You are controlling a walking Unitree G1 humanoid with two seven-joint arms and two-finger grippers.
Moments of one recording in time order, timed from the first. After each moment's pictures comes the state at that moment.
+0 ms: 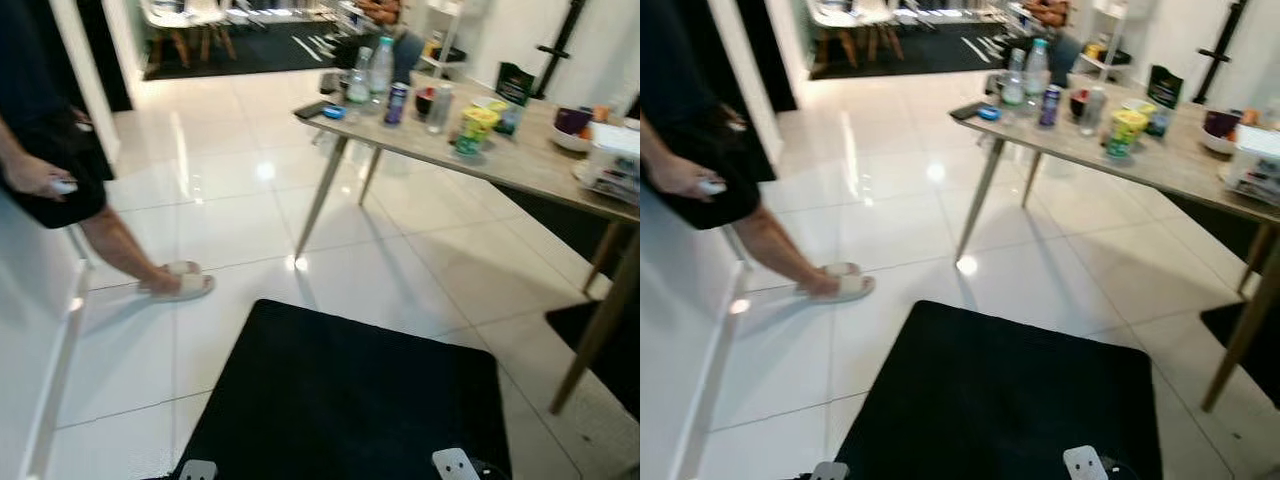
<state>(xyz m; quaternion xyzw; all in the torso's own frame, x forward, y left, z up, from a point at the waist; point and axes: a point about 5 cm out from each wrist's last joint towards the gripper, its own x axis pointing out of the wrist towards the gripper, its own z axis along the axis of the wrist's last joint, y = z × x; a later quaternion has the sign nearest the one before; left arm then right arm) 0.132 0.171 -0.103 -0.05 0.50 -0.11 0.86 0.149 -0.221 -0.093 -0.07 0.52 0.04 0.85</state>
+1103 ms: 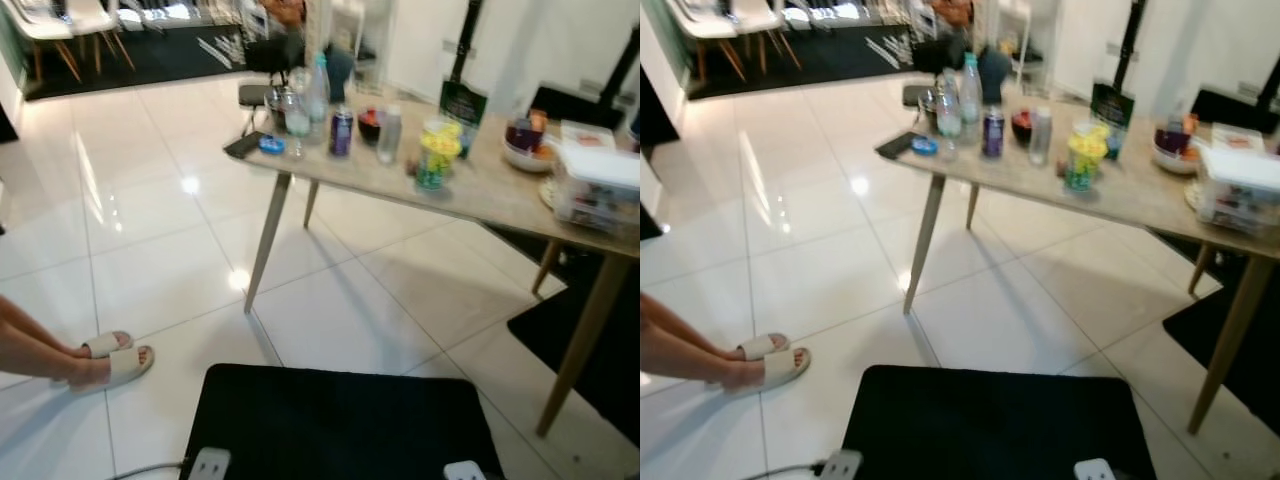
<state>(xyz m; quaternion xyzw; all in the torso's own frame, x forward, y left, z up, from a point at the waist) 0.140 0.162 -0.100 -0.05 0.49 -0.13 0.86 0.153 -0.228 -0.090 -0.07 0.51 0.02 0.86</state>
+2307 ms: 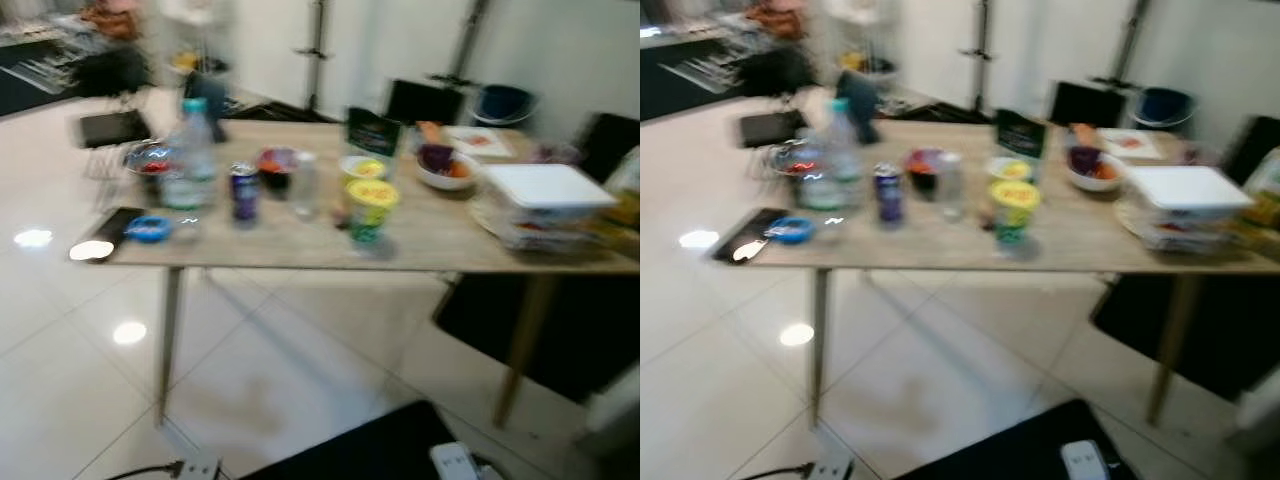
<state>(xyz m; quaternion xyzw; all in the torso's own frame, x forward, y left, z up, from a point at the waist) 0.134 0.173 -0.102 -0.03 0.50 -0.11 0.86 0.148 -0.208 -0.096 -0.05 0.52 0.04 0.85</state>
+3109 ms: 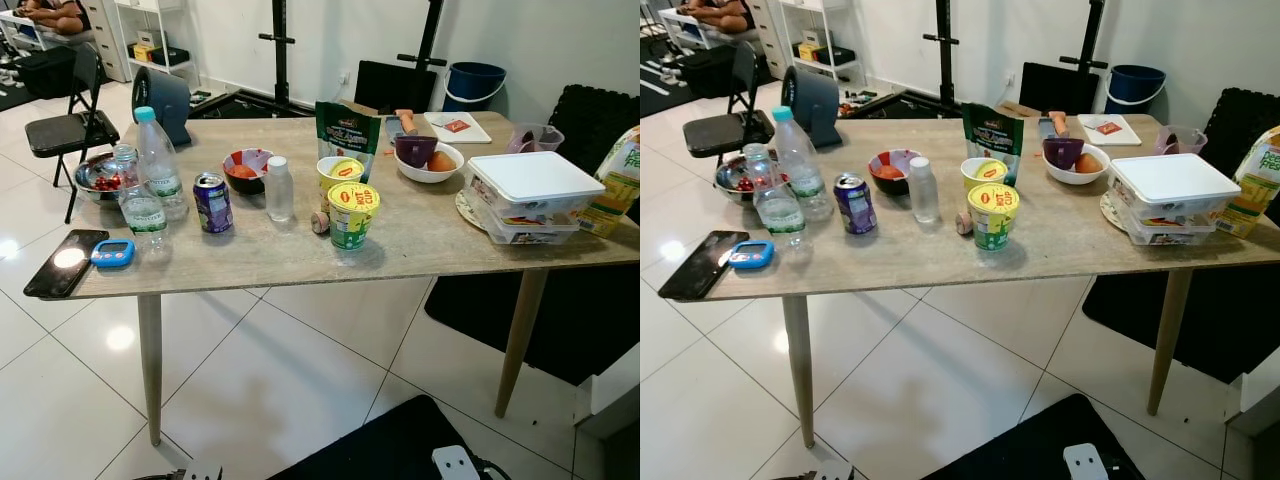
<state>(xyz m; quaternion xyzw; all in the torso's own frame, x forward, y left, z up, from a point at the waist) 0.130 0.172 -0.104 -0.03 0.51 -0.10 0.86 0.158 -0.214 -0.091 -0.06 0.51 0.03 0.86</state>
